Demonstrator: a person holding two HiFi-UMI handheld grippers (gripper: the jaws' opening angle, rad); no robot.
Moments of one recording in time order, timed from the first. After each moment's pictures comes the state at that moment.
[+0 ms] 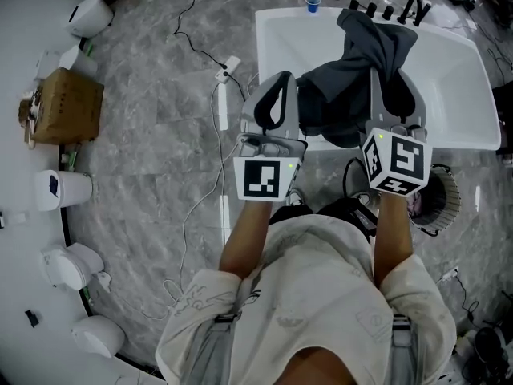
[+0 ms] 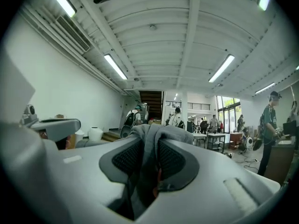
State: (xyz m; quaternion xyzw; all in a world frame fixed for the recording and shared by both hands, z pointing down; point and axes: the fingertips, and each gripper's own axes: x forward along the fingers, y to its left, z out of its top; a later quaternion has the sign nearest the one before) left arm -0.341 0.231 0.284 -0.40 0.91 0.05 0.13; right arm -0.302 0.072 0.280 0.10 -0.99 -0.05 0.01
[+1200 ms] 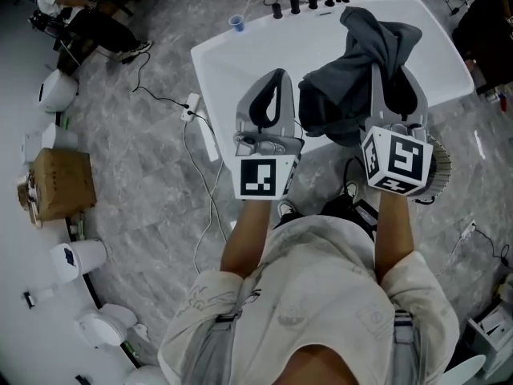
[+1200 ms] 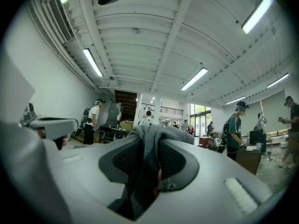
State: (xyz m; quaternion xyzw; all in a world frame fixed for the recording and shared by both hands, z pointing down) left arm -0.281 0.044 0.256 -0.52 0.84 0.05 0.13; right arm -0.189 -0.100 0.247 0.27 -0.96 -0.06 -0.02
